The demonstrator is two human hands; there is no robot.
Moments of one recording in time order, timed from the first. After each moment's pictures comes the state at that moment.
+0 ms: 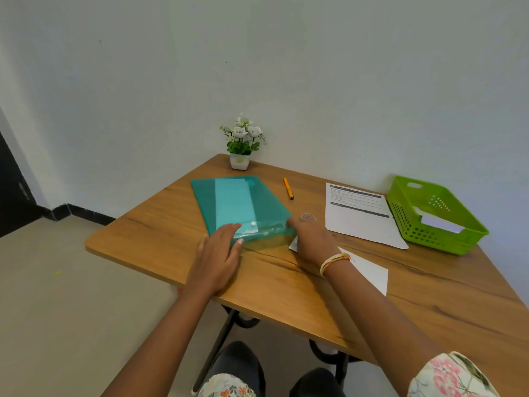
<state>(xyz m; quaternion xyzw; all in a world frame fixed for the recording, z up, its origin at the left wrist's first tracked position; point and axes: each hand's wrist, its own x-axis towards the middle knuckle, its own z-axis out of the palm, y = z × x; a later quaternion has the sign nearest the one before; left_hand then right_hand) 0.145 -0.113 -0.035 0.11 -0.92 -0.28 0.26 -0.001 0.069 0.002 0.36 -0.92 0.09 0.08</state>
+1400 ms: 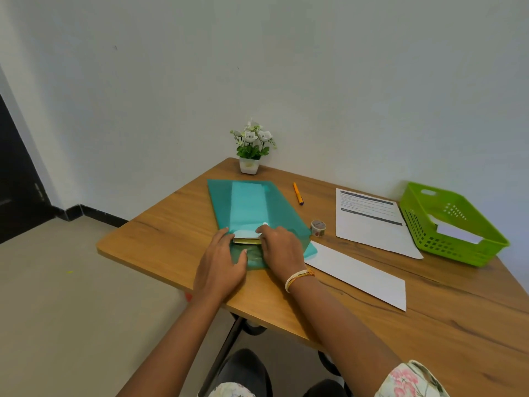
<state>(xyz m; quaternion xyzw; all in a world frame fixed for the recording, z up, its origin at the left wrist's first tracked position) 0.143 -0.113 -0.037 0.23 -0.89 -0.28 0.28 0.038 -0.005 -0.018 0.38 -0.89 0.19 0.18</state>
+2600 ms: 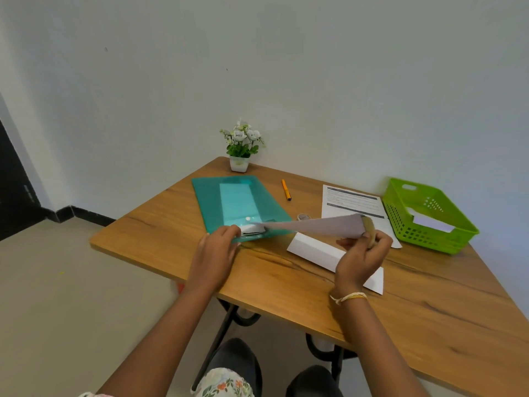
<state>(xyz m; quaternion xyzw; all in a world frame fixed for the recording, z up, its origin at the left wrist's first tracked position) 0.145 -0.107 -0.034 0.10 -0.92 -0.19 0.32 0.041 0.121 -0.003 0.01 -0.58 0.73 0.36</state>
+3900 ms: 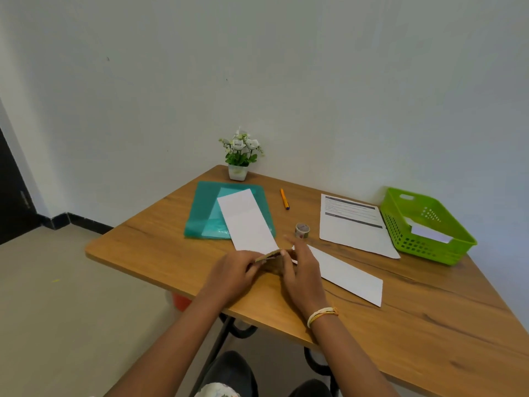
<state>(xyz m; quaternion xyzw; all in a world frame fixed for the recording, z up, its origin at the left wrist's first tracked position) 0.133 -0.079 -0.033 0.01 -0.93 -0.27 0.26 0.065 0.080 -0.033 0.30 -0.82 0.45 0.17</state>
